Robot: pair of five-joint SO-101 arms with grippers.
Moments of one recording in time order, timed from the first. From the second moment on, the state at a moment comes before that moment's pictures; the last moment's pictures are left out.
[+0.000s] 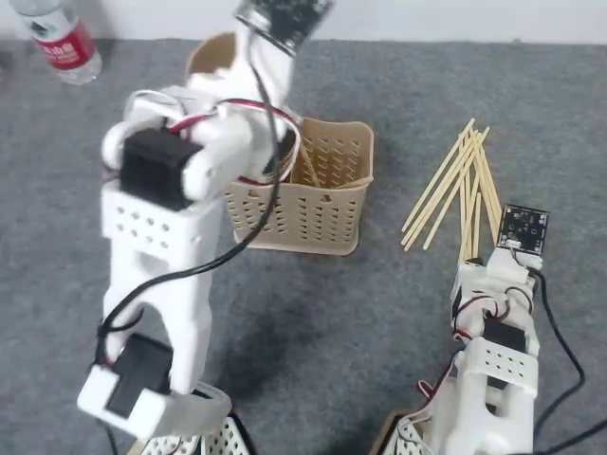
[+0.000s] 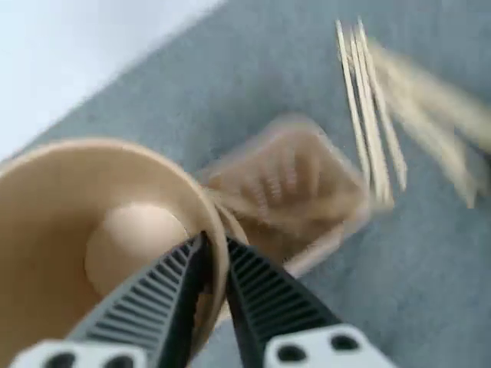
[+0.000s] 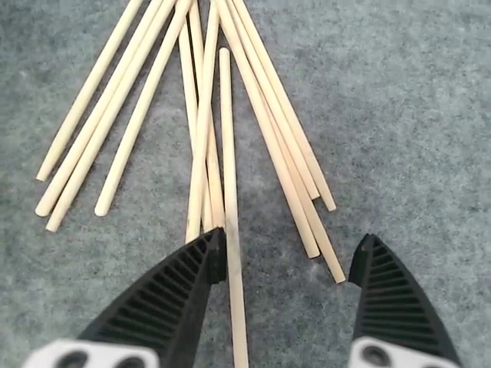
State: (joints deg) left arm 16.7 -3.1 -38.5 95.4 -24.1; right arm 15.7 -54.5 84.7 24.7 5.1
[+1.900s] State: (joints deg) left arm 15.3 -2.6 -31.1 97.2 -19.5; right arm 15.8 -54.5 84.7 24.7 6.5
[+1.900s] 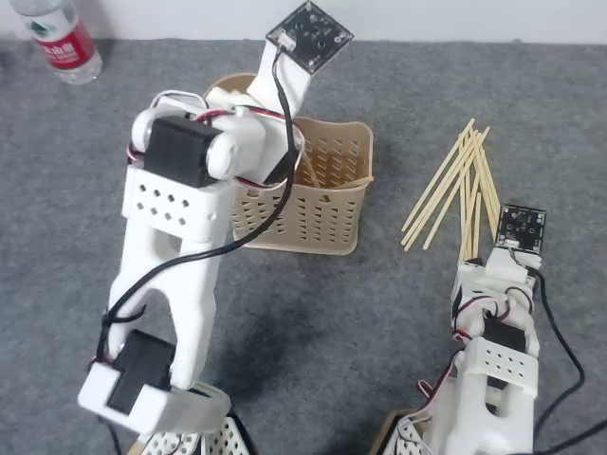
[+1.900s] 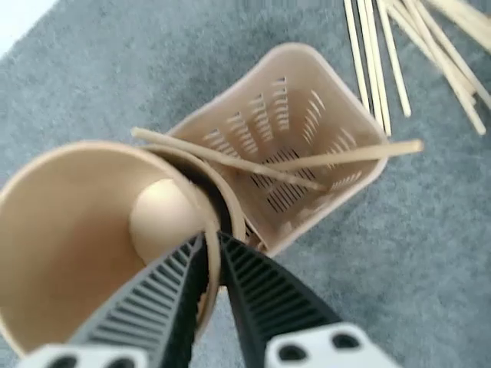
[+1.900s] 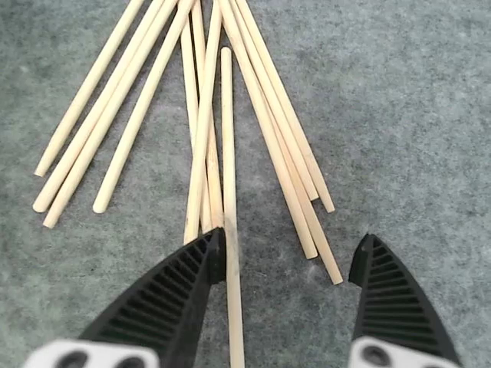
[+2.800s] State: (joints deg) left arm 14.4 -2.4 -32.4 98.1 -19.5; right arm 15.7 -54.5 84.7 24.7 6.7
